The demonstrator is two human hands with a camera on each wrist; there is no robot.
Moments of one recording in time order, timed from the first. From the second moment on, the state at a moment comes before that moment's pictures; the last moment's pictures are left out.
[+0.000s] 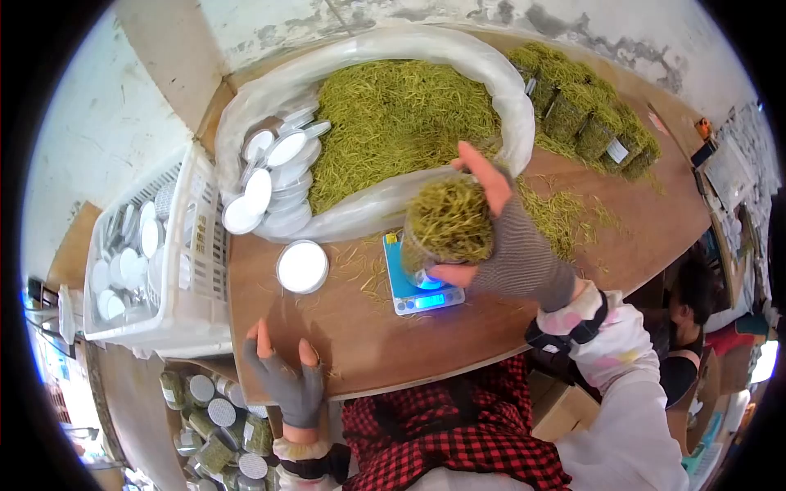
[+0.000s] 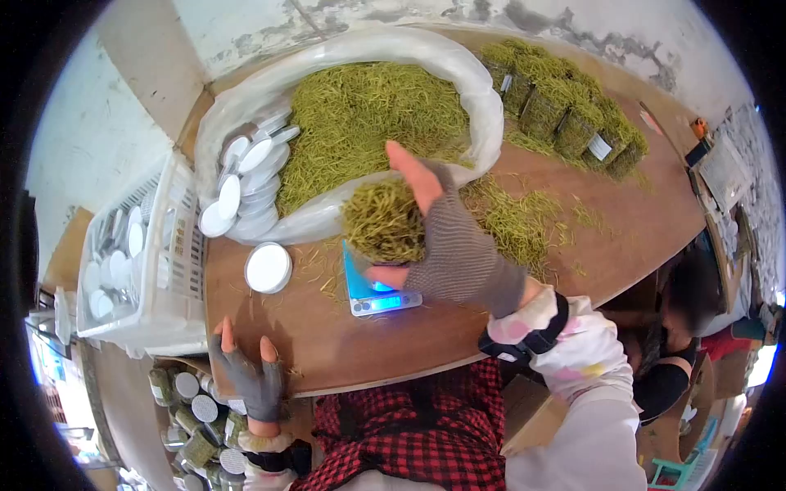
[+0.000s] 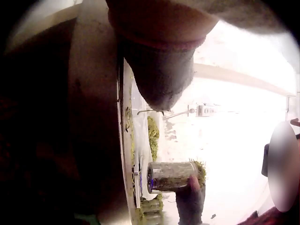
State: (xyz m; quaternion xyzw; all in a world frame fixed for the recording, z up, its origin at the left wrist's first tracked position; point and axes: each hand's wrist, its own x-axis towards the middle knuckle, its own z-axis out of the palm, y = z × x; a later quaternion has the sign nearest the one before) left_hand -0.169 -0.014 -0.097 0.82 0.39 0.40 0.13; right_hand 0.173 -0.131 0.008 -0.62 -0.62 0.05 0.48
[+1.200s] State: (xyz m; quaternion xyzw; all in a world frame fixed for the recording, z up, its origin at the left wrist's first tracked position) left_hand -0.174 -0.004 -0.111 0.82 0.40 0.40 0.09; right_hand 0.273 -0.065 -0.093 -0.64 -0.70 0.17 0.27
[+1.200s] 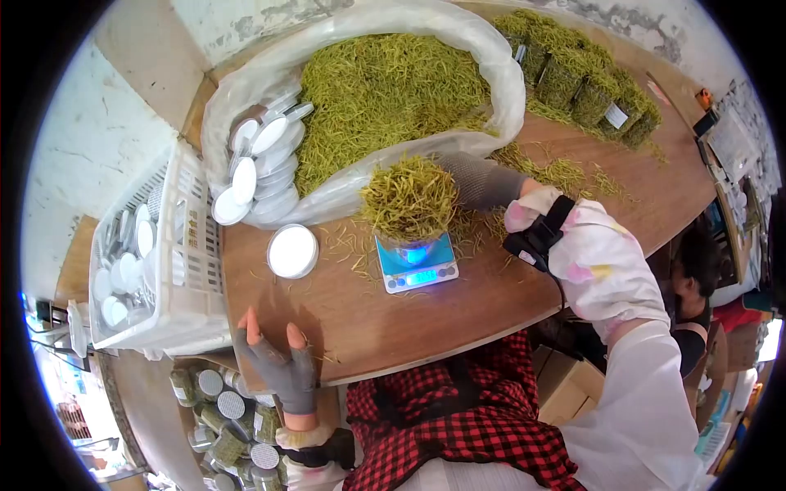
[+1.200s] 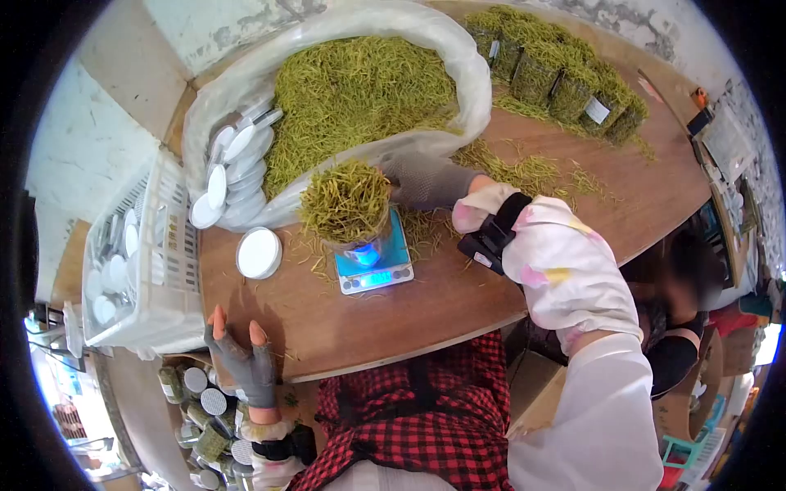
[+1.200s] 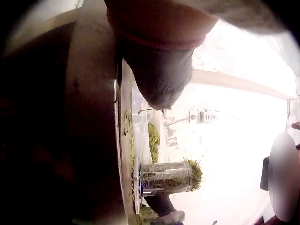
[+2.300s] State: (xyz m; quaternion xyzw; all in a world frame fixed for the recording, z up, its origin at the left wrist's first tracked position) left_hand -0.007 -0.011 -0.015 0.89 0.11 0.42 0.17; right_hand 0.150 -0.140 -0.002 -0.70 -0.61 -0.10 0.35
